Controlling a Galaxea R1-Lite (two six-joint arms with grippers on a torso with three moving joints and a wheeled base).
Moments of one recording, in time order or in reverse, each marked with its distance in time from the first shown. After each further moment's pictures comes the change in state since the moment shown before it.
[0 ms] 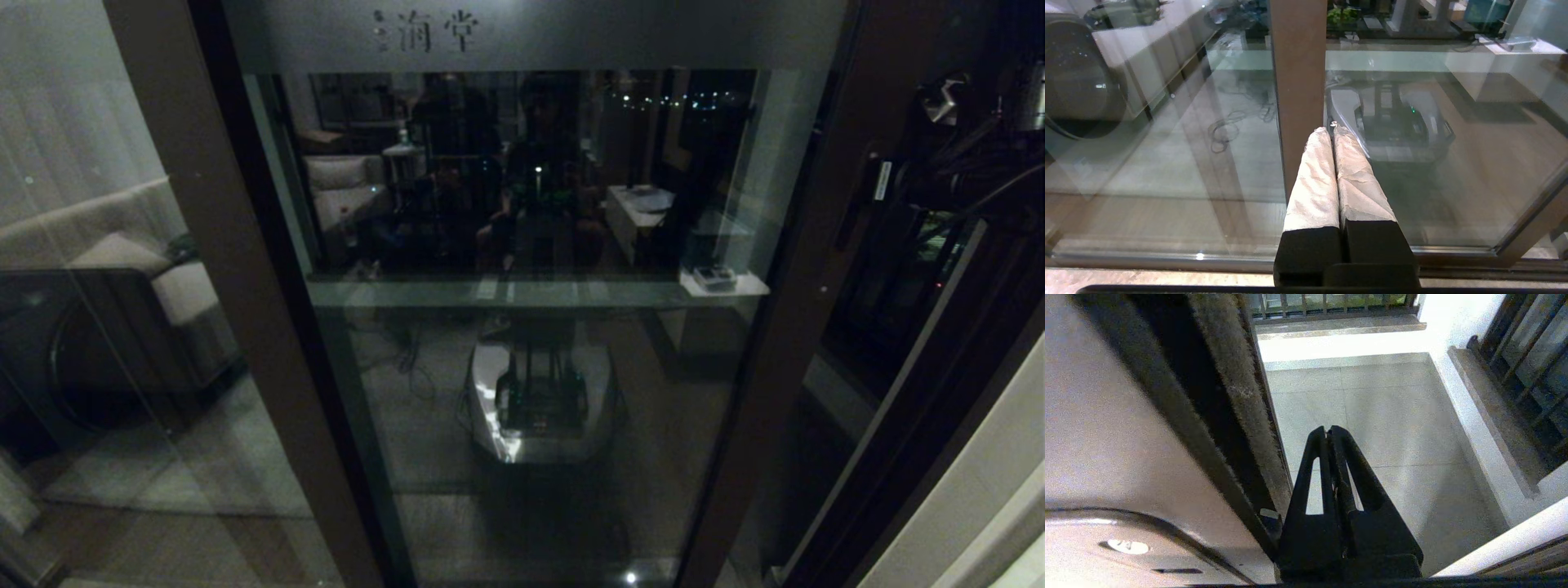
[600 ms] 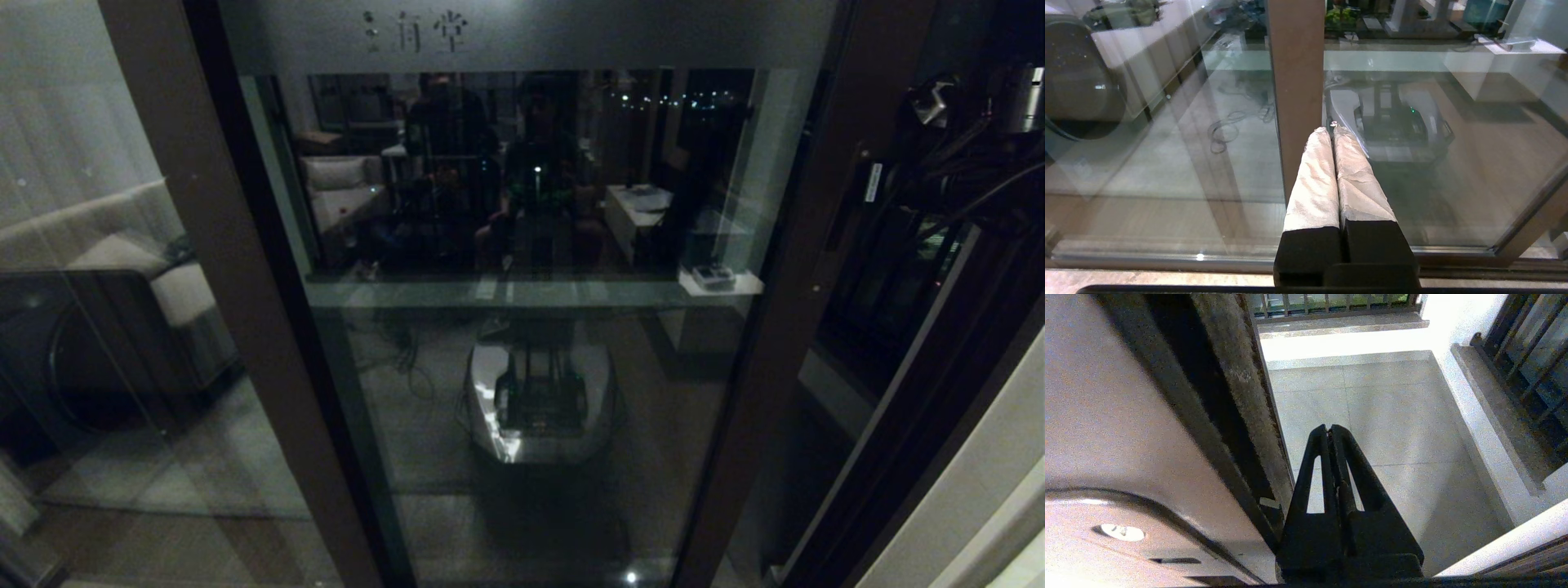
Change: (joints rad) left arm 0.000 0.000 0.000 0.000 0.000 0.000; right arm 0.056 -0.005 0.018 -0.002 -0.013 0.000
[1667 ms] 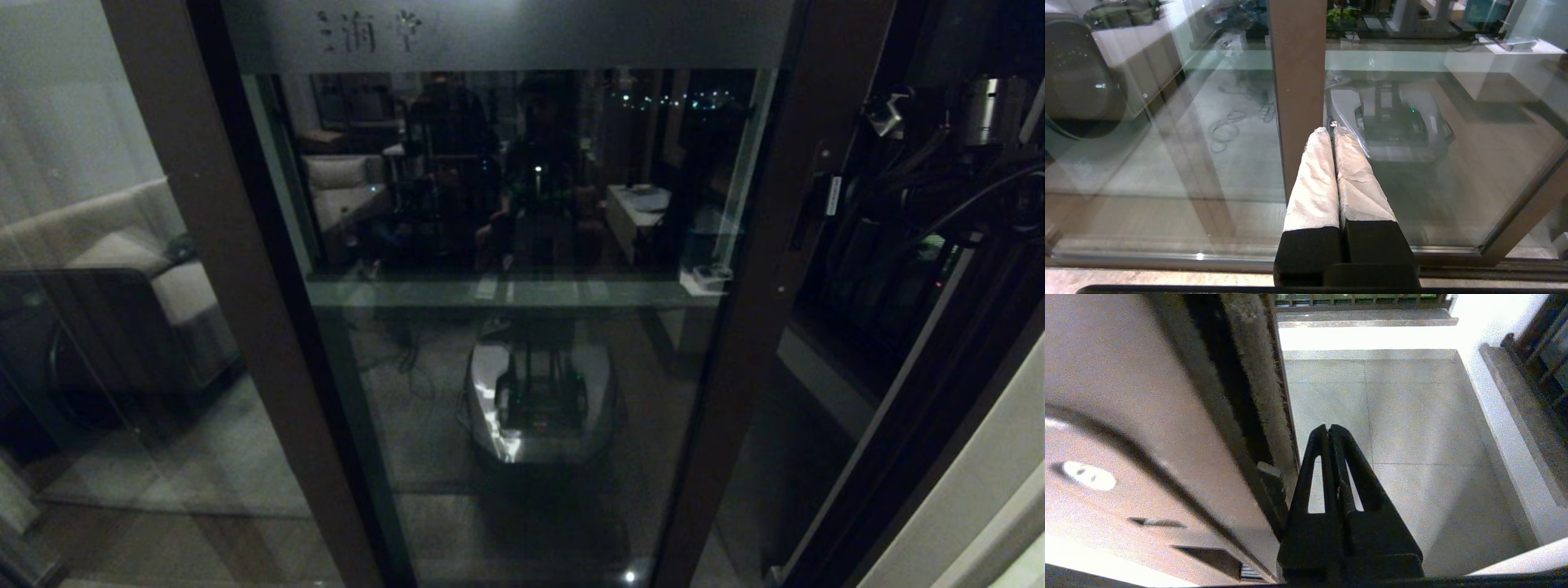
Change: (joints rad) left arm 0.000 0.000 0.000 0.000 0.000 0.000; right arm 0.071 -0.039 0.113 -0.067 -0.031 0.000
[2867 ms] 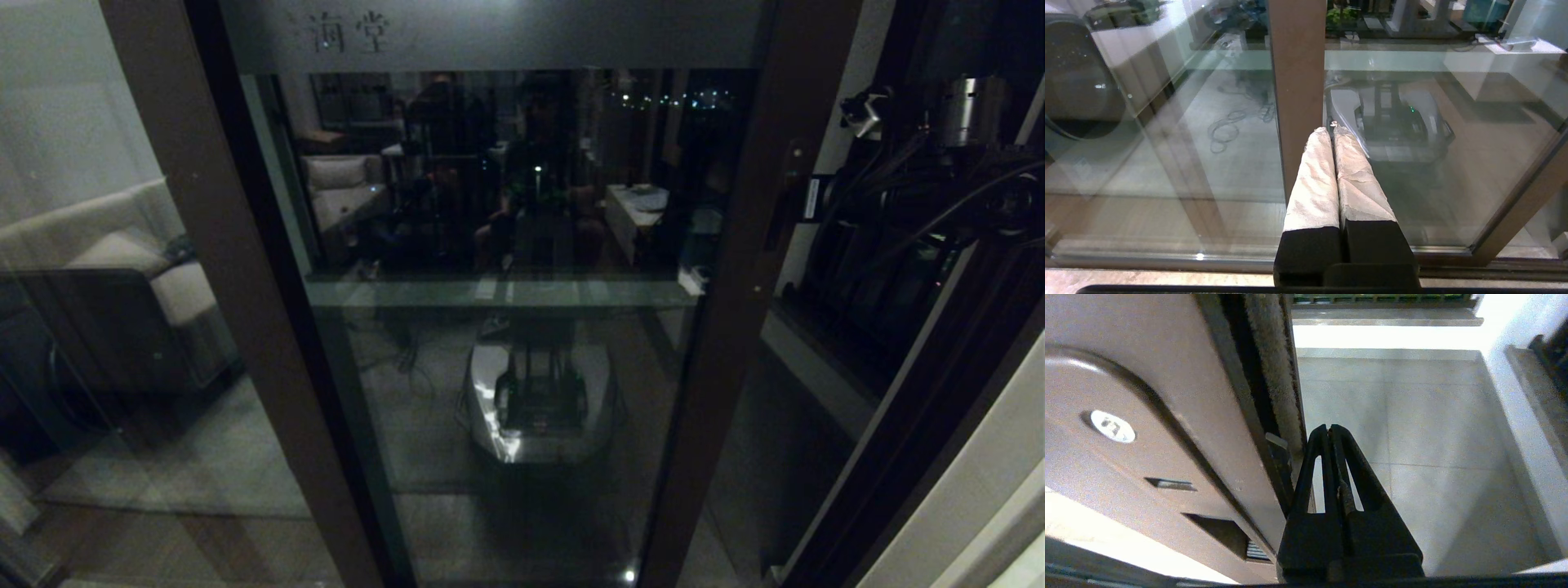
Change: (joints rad) left arm 0.000 0.000 0.000 0.000 0.000 0.000; right arm 0.078 -0.021 0.037 -0.008 0.001 0.012
